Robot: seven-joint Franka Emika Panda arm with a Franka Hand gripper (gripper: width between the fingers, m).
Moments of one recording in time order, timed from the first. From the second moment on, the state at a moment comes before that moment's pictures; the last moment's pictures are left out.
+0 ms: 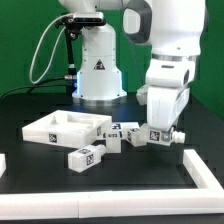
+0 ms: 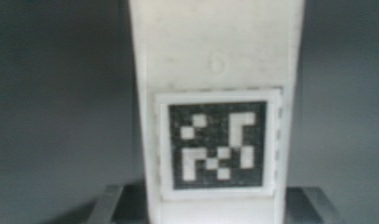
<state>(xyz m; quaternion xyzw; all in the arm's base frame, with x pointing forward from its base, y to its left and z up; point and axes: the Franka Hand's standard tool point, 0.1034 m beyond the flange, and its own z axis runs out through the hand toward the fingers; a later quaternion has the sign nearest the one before) 0.476 0.125 0.049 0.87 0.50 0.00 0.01</state>
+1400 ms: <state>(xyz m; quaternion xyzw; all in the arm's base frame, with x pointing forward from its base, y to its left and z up) 0.419 0.169 0.037 0.88 0.47 0.02 -0.01</state>
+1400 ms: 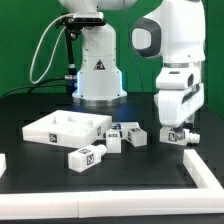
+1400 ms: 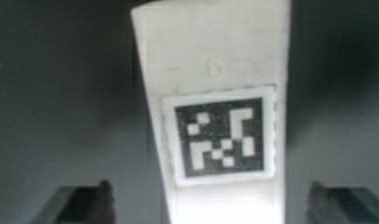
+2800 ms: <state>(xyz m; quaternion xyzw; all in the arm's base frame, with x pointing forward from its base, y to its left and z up) 0.514 -0.009 0.061 0.90 0.44 0.00 0.01</state>
